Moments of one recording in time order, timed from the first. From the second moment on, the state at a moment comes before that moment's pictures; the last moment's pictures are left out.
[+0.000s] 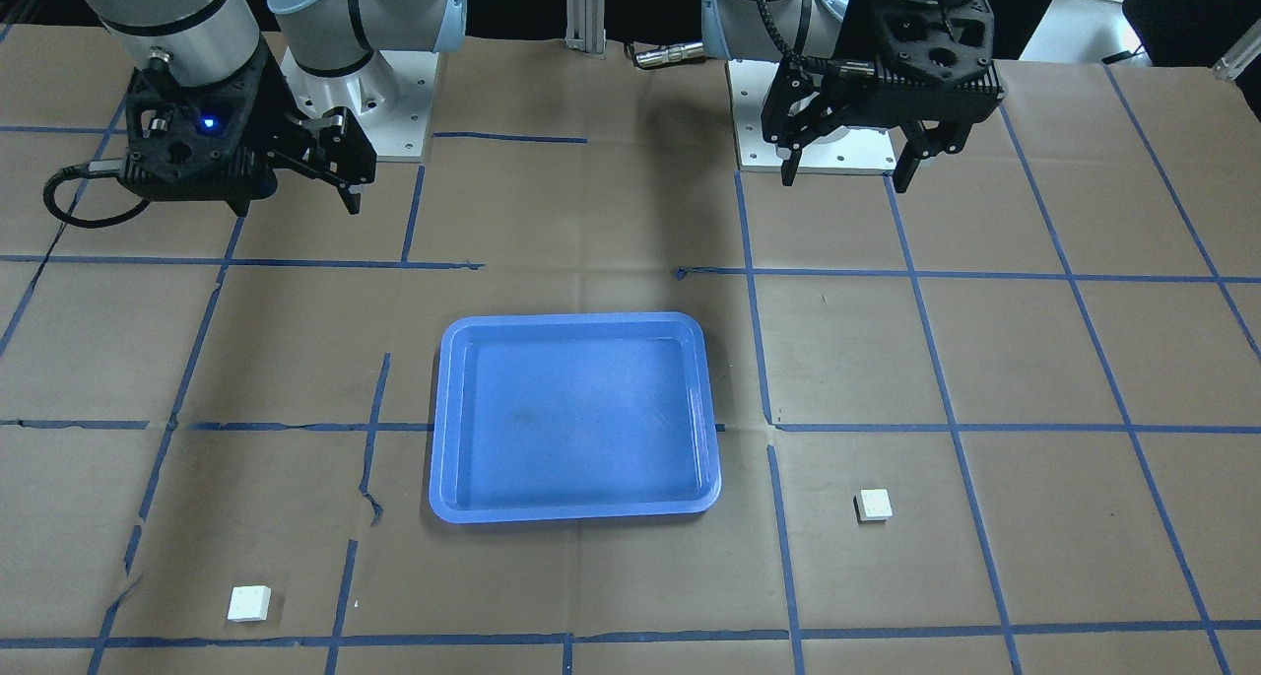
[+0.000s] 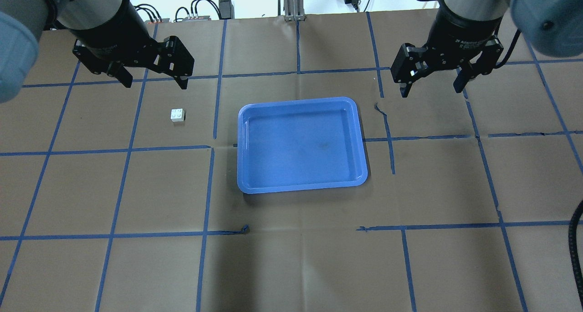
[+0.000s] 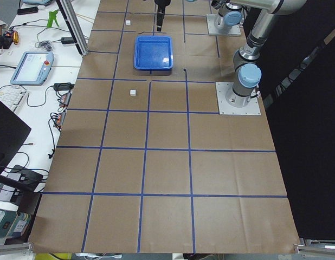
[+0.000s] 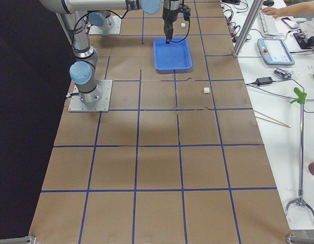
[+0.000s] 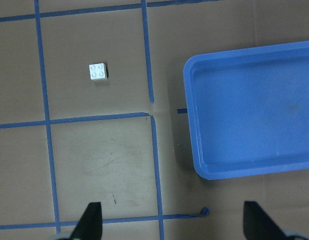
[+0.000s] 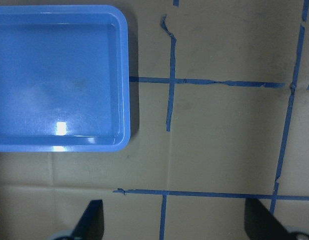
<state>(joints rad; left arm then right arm) -1.63 -1.52 -1.52 -1.56 1.60 0.01 1.58 -1.54 1.50 -1.48 -1.56 -0.04</state>
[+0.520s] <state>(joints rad) -1.63 -1.52 -1.52 -1.56 1.60 0.01 1.57 -1.53 1.50 -1.49 -1.55 -0.03</state>
